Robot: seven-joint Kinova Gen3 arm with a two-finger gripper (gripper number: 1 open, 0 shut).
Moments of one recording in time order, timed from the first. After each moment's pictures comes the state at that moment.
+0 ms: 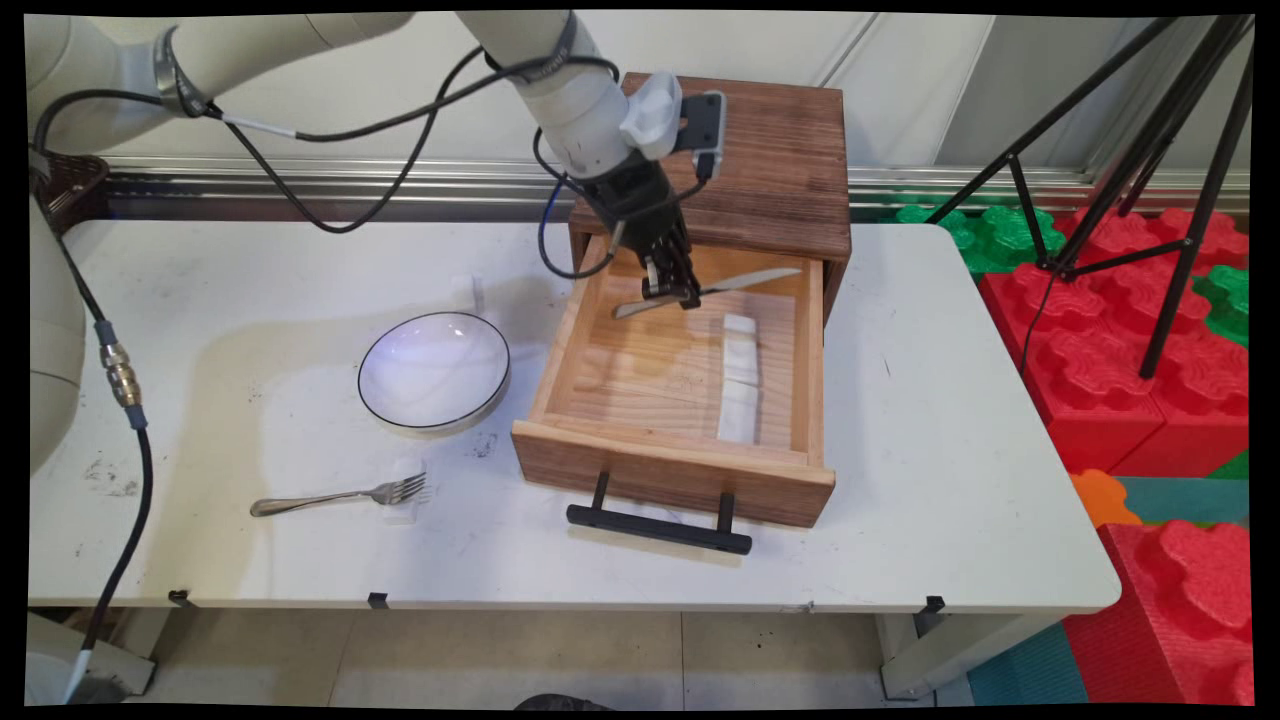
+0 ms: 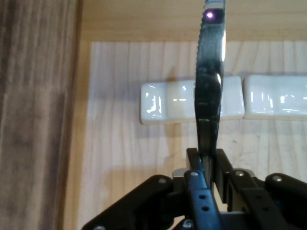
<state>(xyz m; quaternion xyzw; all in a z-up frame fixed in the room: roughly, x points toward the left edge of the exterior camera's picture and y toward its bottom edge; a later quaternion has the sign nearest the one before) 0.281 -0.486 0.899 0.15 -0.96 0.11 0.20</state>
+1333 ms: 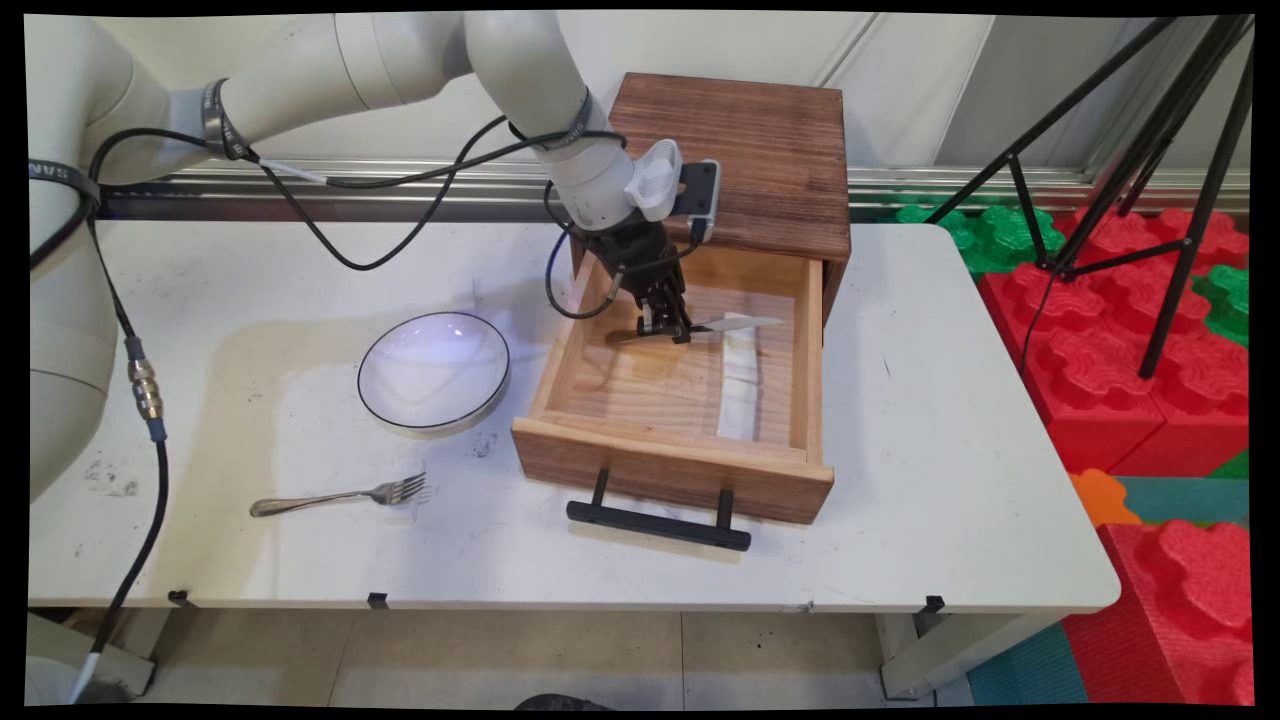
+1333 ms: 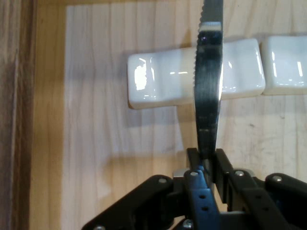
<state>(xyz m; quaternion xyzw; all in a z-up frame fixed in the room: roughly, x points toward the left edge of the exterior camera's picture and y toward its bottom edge) 0.284 -0.502 0.833 0.13 -0.97 0.10 0.18</state>
